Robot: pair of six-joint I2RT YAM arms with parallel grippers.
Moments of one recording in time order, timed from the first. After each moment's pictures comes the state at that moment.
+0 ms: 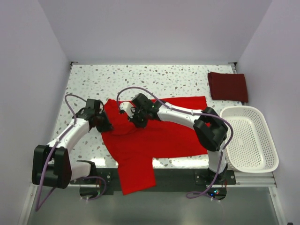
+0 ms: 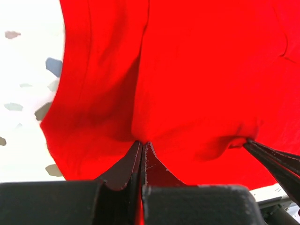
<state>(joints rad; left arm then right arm) -0.12 1.24 0.69 -0.54 0.18 -0.62 0.92 1.96 1.46 -0.47 -0.24 -0.29</state>
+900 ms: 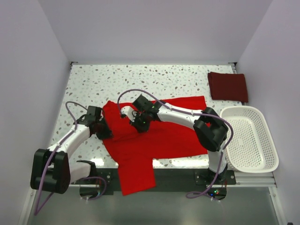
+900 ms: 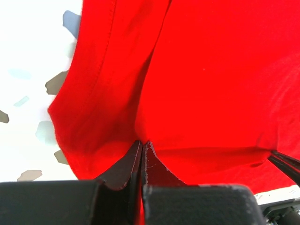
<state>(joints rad) -0.14 1.19 0.57 -0.53 0.15 -0.65 0.92 1.96 1.45 -0.58 -0.31 -0.33</state>
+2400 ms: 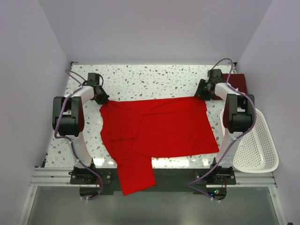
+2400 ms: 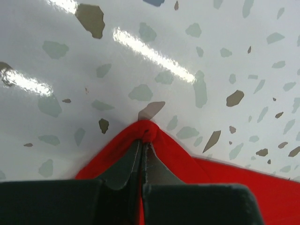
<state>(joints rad) 0.00 1.96 1.28 -0.39 0.01 -0.62 -0.03 2.03 1.40 -0.36 -0.11 0.35</state>
